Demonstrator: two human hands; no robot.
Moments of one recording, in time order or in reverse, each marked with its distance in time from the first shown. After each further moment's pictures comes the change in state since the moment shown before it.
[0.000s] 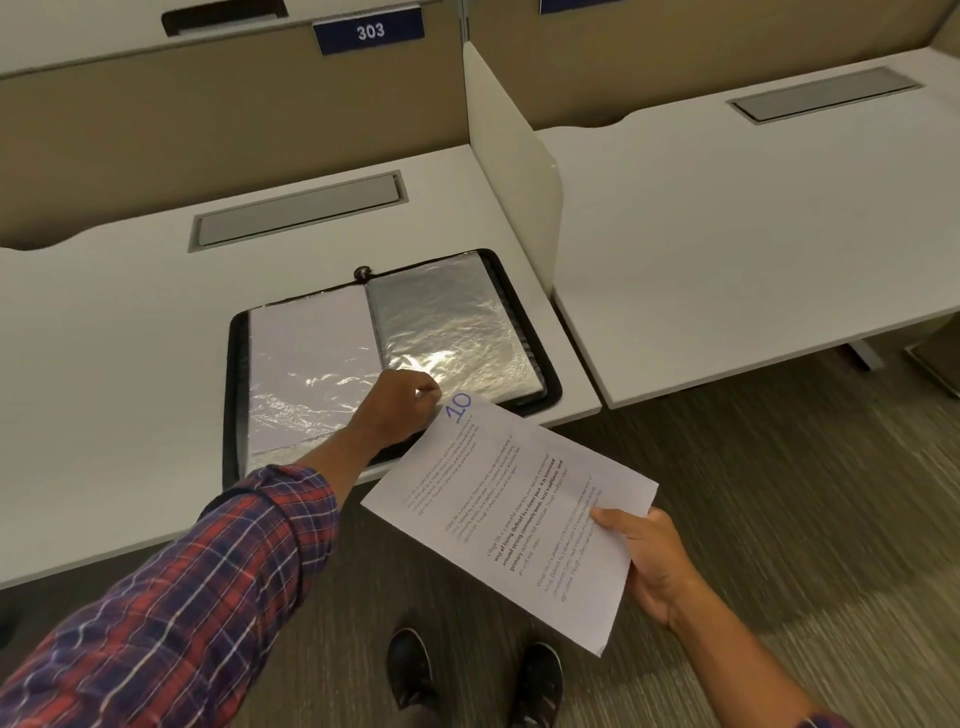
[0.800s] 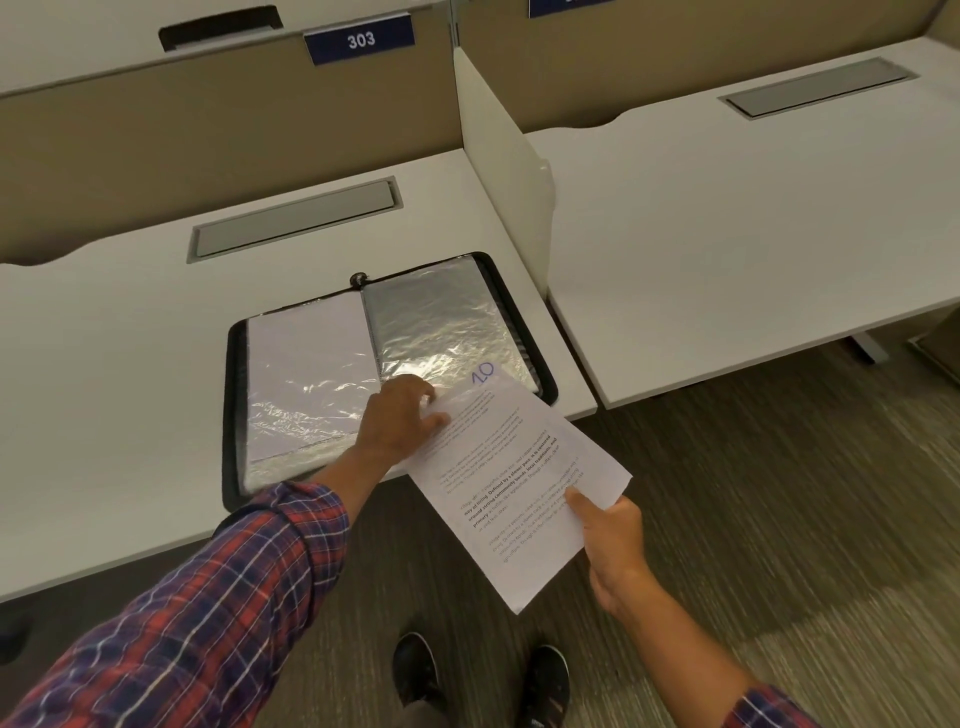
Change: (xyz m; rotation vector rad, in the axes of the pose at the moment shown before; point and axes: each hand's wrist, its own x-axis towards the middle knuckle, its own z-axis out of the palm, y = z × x) left_hand -0.005 -0.005 0.023 0.239 -0.046 -0.135; right_hand 0.011 0.011 0.046 -0.022 0.266 -0.146
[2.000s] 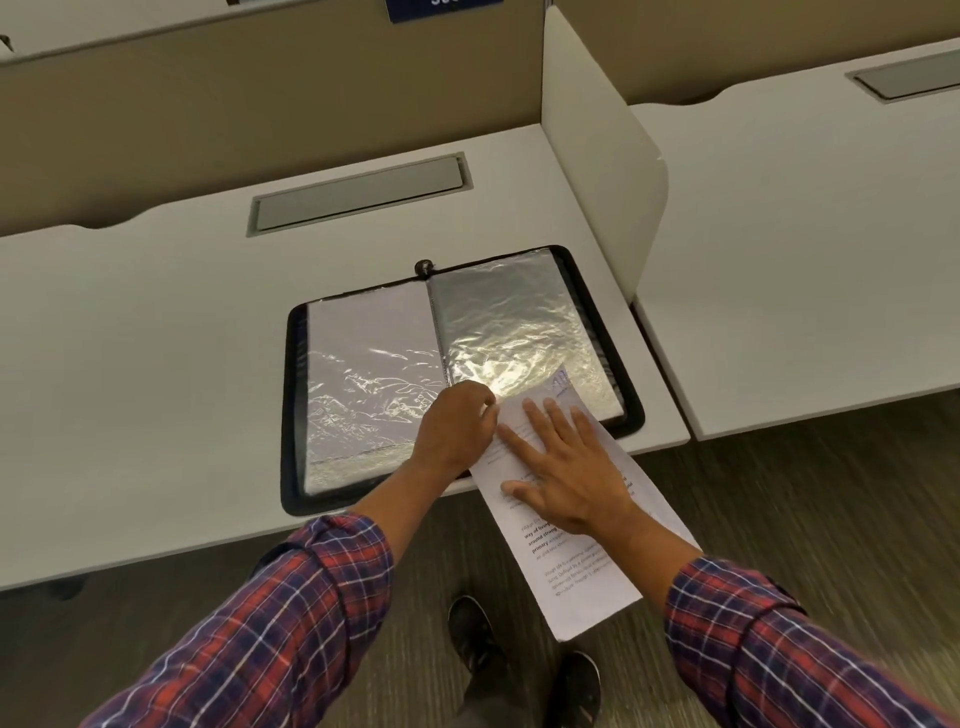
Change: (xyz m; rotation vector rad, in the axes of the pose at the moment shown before) left_hand 0.009 -0.019 -0.004 -0.137 0.105 -0.010; right_hand 0.116 0.007 0.126 -1.829 -0.481 -1.023
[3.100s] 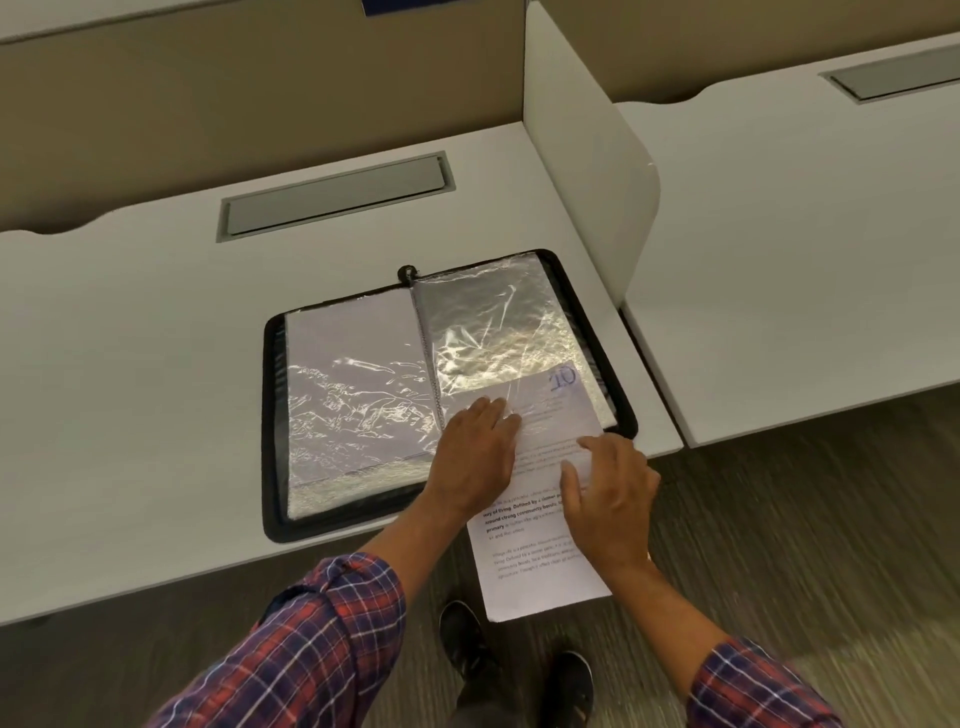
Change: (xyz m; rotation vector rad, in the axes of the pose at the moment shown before) left_hand -0.010 0.016 0.024 0.254 -0.054 0.235; right_hand -0.032 -0.008 0.009 0.390 0.629 0.552
